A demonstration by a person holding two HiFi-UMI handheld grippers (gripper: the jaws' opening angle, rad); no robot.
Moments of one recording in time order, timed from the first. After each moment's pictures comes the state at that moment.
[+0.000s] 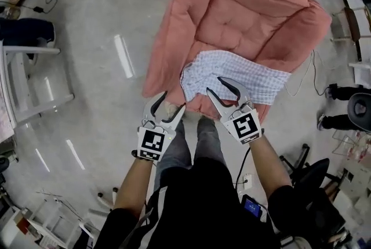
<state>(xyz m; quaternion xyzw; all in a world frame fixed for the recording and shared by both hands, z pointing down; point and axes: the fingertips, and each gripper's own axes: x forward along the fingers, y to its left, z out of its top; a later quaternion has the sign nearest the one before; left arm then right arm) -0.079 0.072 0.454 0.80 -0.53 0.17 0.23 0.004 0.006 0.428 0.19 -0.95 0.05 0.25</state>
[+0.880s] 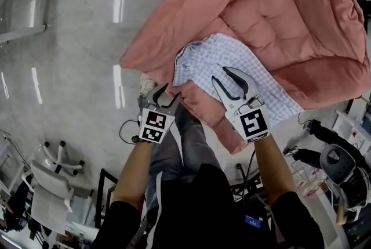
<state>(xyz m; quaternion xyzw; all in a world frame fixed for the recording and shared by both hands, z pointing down) -0.023 0.132 0.720 0.65 -0.60 0.16 0.43 -0.007 -0.001 0.582 0.02 -0.94 0.05 0.32</state>
